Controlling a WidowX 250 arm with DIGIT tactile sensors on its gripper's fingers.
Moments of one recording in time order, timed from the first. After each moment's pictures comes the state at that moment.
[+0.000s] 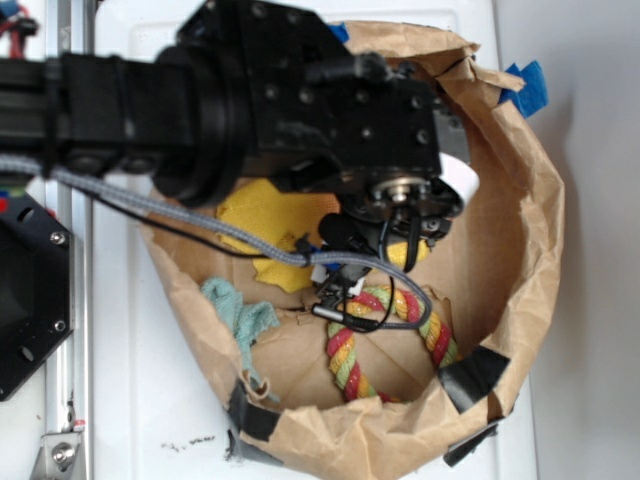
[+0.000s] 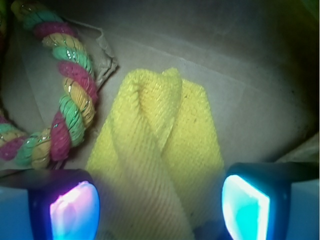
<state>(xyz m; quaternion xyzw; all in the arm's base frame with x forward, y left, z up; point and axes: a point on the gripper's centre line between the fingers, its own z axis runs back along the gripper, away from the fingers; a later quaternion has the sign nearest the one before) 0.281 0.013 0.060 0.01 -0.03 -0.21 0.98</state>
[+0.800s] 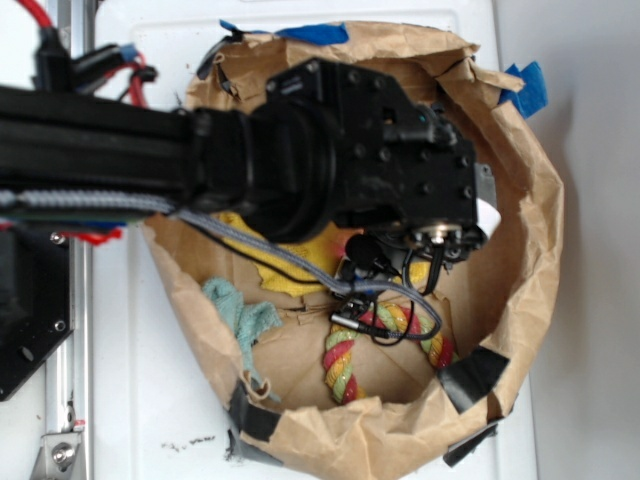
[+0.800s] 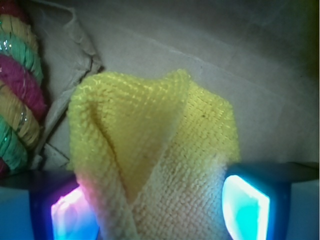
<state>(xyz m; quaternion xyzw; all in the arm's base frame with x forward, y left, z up) 0.294 0.001 0.029 0.02 0.00 -0.23 0.97</state>
